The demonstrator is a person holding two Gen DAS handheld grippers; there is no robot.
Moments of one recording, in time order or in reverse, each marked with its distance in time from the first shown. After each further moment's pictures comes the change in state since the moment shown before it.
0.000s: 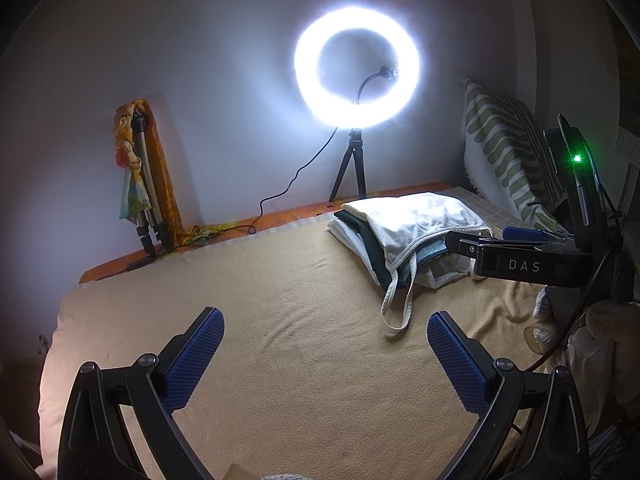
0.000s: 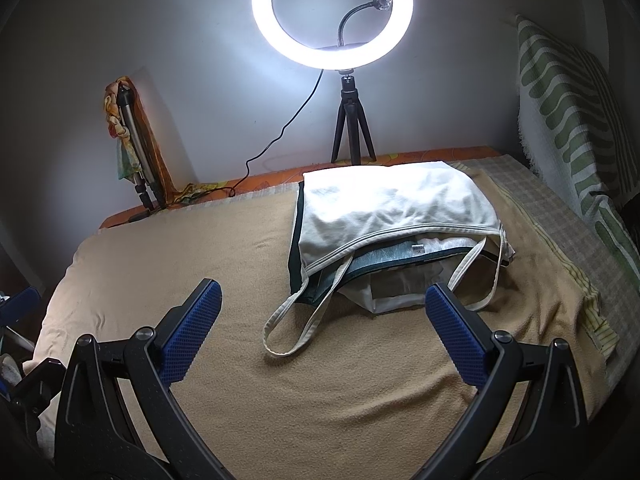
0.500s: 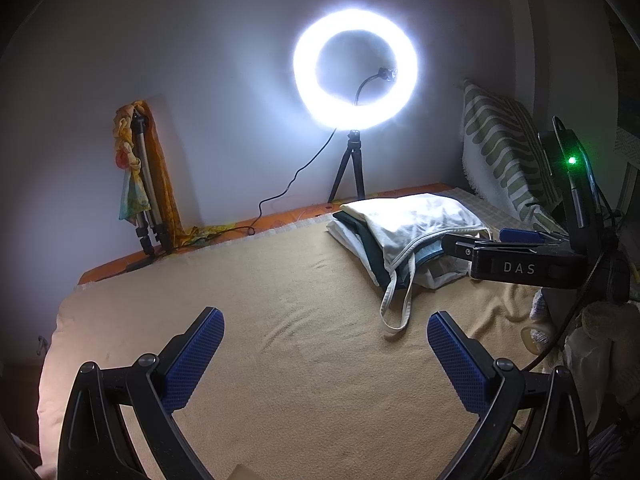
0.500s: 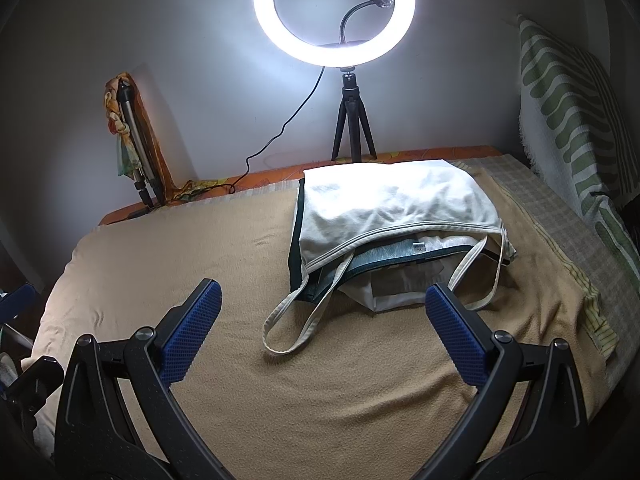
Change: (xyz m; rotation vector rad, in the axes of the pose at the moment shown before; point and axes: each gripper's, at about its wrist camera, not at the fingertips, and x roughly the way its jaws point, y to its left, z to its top) left arm -0.005 0.001 0.000 -0.001 -0.009 -0.001; right arm 0.002 0.003 -0.003 -0.005 0.003 0.000
